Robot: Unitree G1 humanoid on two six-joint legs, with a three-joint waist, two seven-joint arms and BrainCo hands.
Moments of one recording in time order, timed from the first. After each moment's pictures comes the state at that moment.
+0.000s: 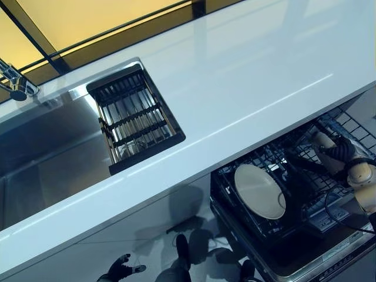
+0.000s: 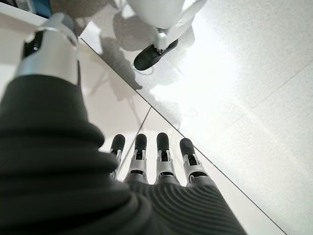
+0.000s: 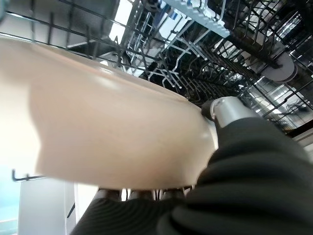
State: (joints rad) left arm -0.06 0.37 -0.30 0.96 -0.13 -0.05 0.03; right arm -0.58 -0.99 0.13 0.54 -0.18 0.22 -0.03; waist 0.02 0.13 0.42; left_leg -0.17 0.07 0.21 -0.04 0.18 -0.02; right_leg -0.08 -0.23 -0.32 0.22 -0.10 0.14
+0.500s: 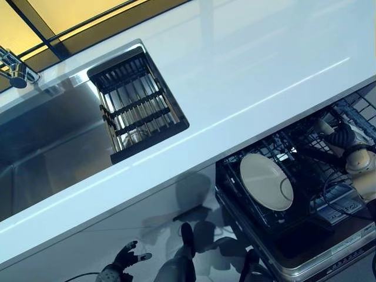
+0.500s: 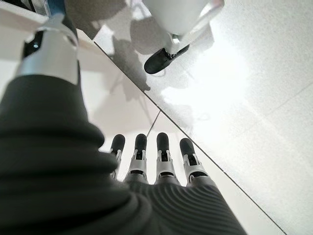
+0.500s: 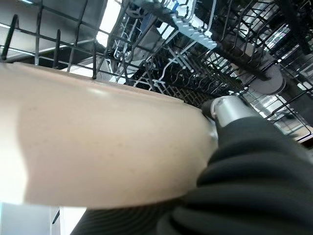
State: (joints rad) left arm -0.08 0.38 -0.33 0.88 -0.17 -0.08 0.02; right arm -0.69 -1.00 0.21 0.55 -0.19 0.24 -0.03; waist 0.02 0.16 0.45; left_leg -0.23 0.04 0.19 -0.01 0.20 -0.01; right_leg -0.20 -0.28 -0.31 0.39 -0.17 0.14
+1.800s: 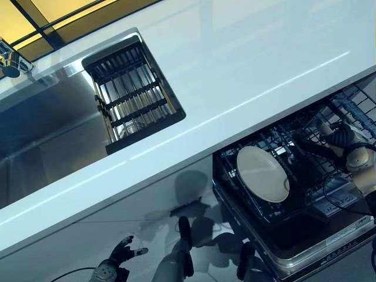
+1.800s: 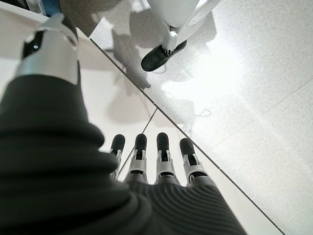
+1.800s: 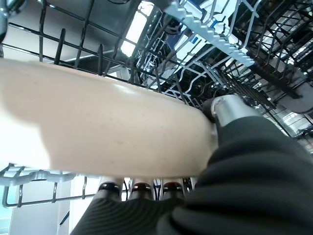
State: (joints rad) left arm -0.10 0.41 -0.32 0.87 -0.19 -0.07 0.03; right arm -0.77 -1.00 0.29 0.75 -0.18 0.18 -0.03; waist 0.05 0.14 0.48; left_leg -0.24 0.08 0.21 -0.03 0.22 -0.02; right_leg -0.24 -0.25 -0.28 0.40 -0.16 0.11
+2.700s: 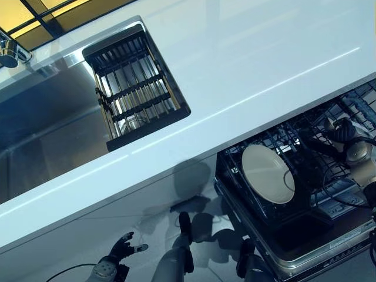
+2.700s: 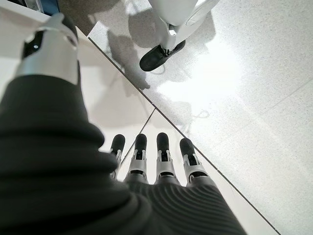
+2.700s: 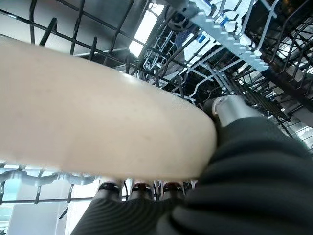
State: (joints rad) left arm -0.11 0.43 -0.32 0.85 -0.19 -0.07 0.03; right arm -0.87 -1.00 0.37 0.81 -0.21 0.24 -0.03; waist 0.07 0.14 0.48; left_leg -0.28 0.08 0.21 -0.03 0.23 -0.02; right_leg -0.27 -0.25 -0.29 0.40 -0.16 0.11
